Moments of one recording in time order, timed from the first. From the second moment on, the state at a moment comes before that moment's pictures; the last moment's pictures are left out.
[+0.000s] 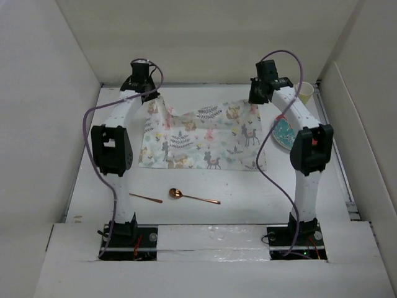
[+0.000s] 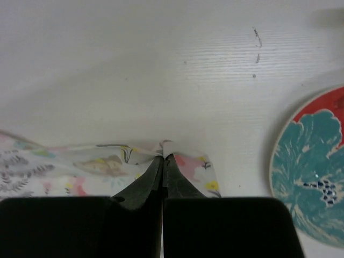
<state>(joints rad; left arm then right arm) -0.12 2.00 1.81 -0.50 -0.07 -0.41 0.24 2.01 1.94 -0.73 0.12 0.31</state>
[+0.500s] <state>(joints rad) -0.07 2.27 2.10 -0.60 -0.13 -0.39 0.17 2.34 2.26 -0.71 0.05 0.36</state>
